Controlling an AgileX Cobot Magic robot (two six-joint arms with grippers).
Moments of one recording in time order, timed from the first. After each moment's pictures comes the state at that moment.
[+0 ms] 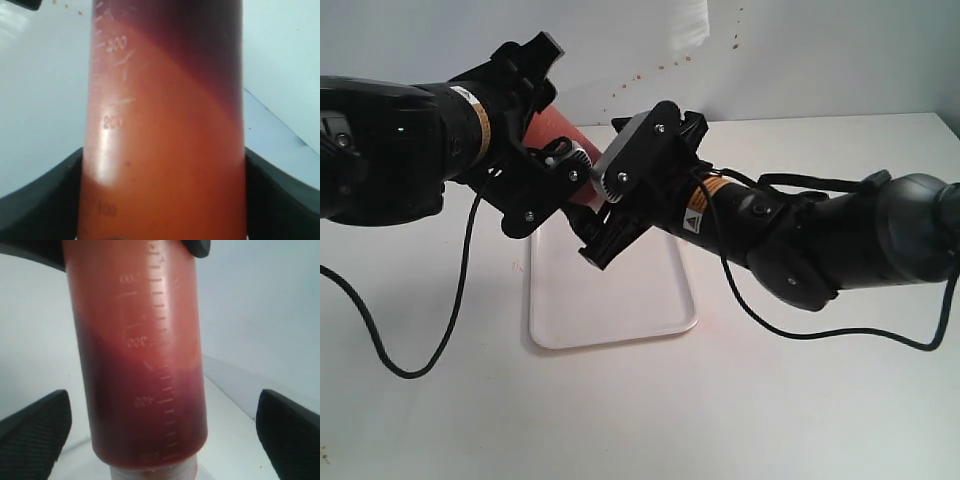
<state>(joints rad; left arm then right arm) -0.70 1.60 -1.06 1.37 0.61 0.70 0.63 1.89 -0.95 -0.27 -0.69 -0.23</state>
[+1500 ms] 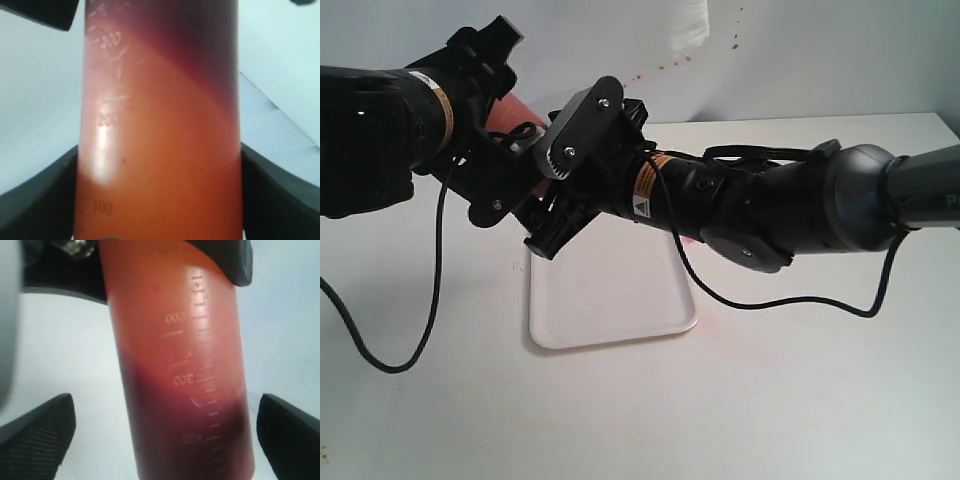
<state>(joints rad) -0.68 1.55 -1.04 1.35 0.69 0.73 0.68 1.96 -1.13 -0.49 -0.58 0.03</state>
